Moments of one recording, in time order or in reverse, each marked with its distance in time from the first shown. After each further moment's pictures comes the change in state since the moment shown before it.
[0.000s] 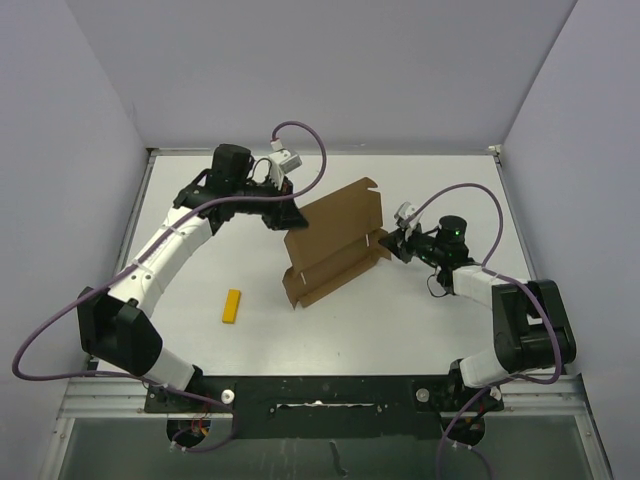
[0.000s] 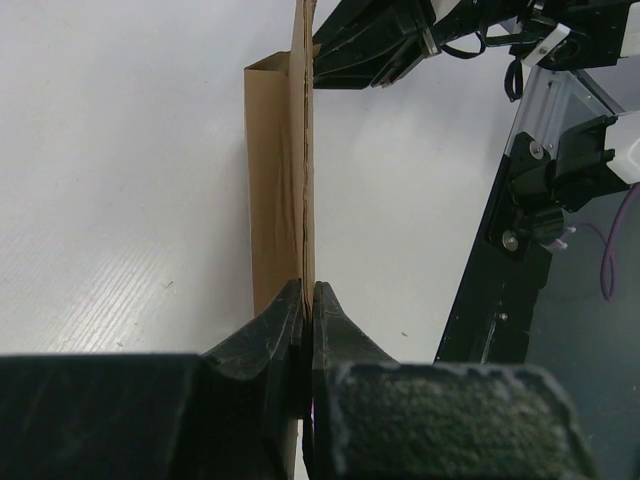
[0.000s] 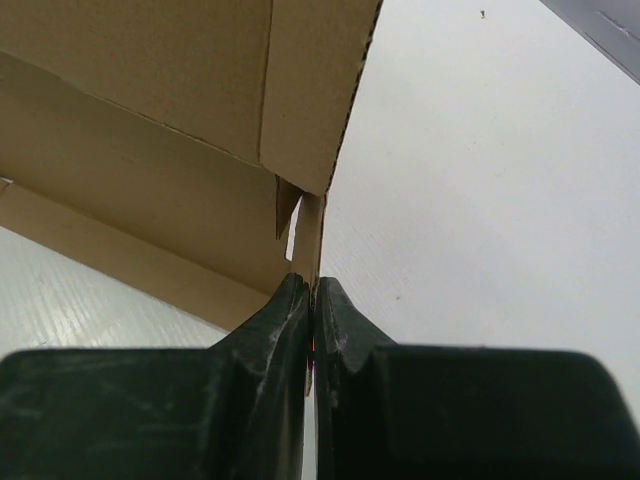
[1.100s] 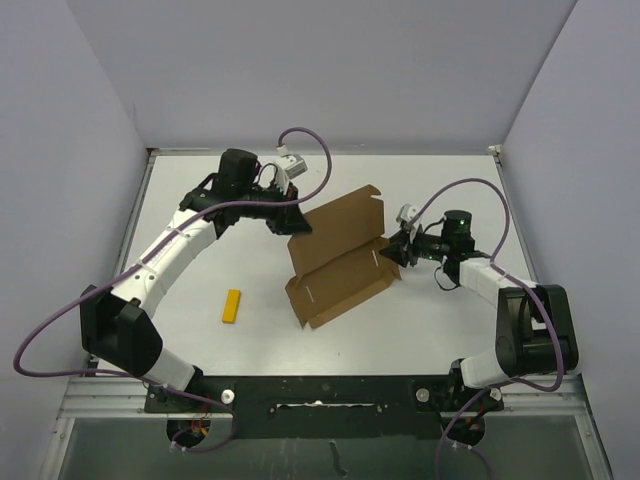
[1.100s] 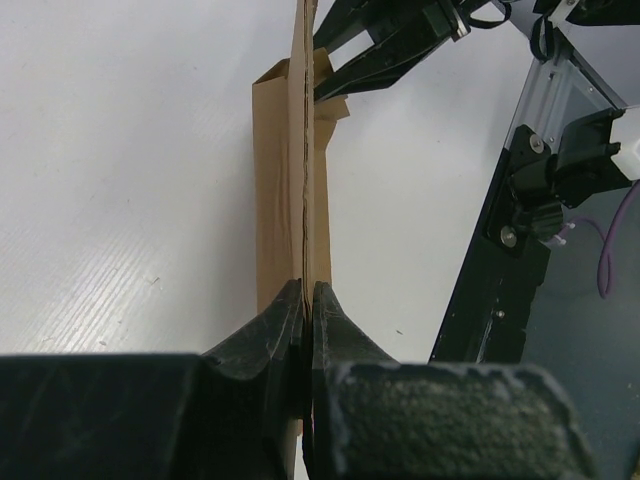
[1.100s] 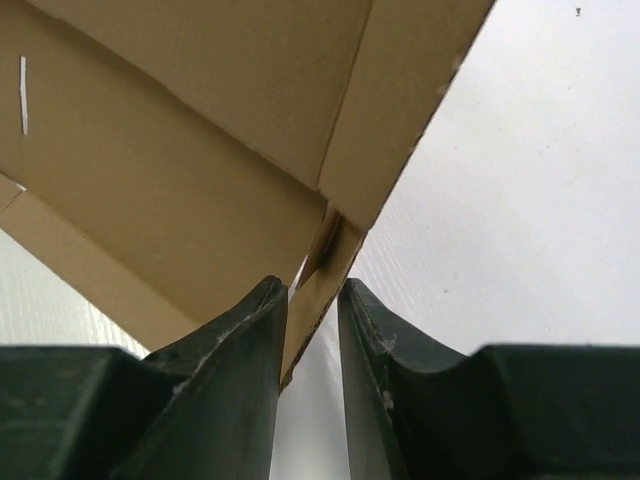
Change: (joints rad) left arm -0.029 0.000 -0.035 0.023 -0.024 -0.024; right arm -0.047 -0.029 0.080 -0.308 -0.185 -0.169
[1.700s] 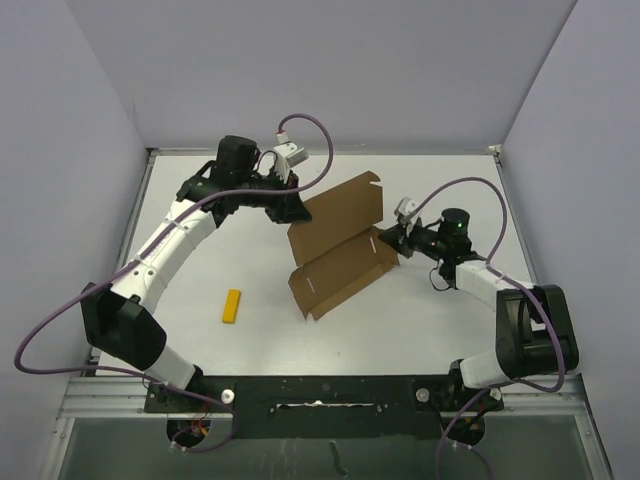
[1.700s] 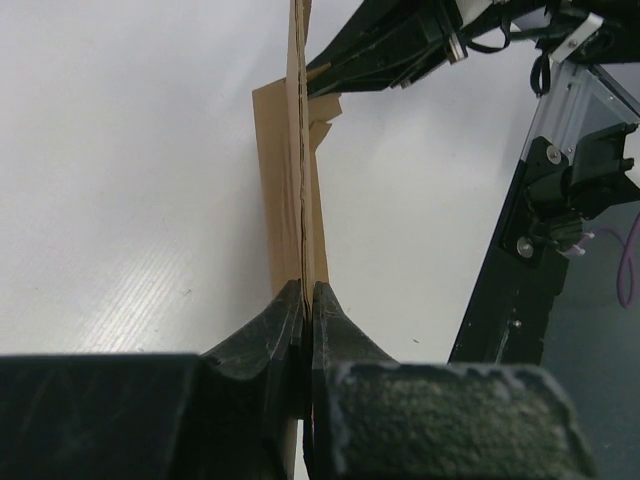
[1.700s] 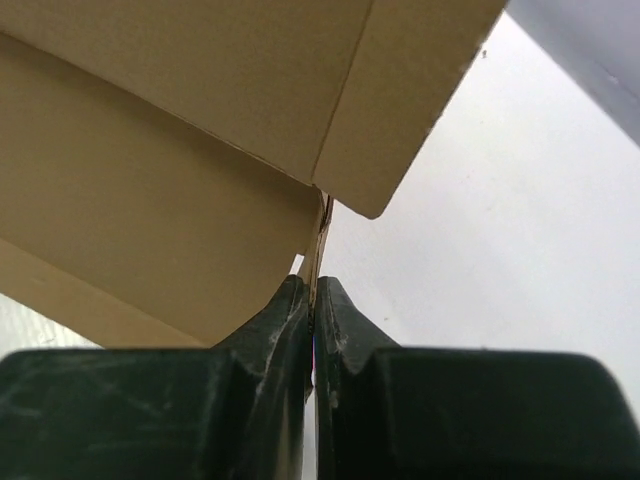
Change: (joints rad) left arm 0.003 0.034 0.111 -0.066 -0.027 0.032; right arm 0.023 -0.006 0.009 0.122 0.098 0.087
